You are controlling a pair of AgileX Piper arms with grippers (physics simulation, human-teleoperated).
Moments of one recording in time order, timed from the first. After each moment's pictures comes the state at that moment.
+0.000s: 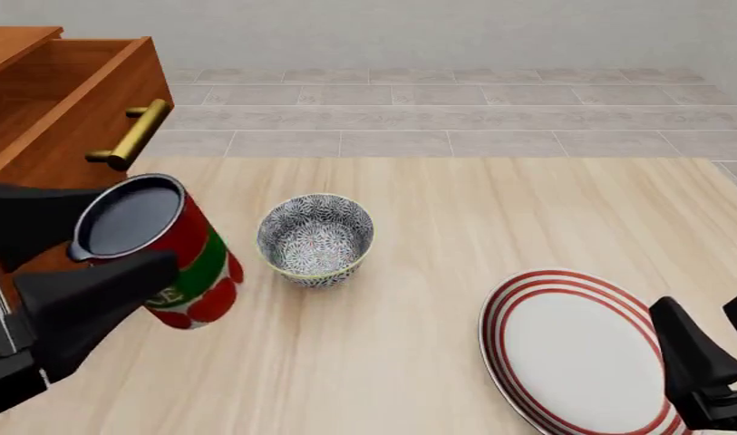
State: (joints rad) left arm -0.77 0.52 -0.69 0.48 0.05; right arm 0.13 0.02 -0.02 0.01 0.13
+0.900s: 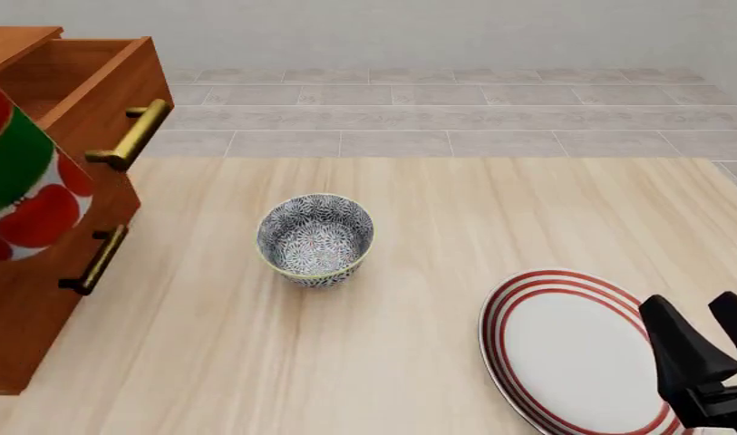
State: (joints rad) left arm -0.62 0.50 -1.10 0.86 0.11; right arm 0.17 0.06 -0.02 -0.02 0.17
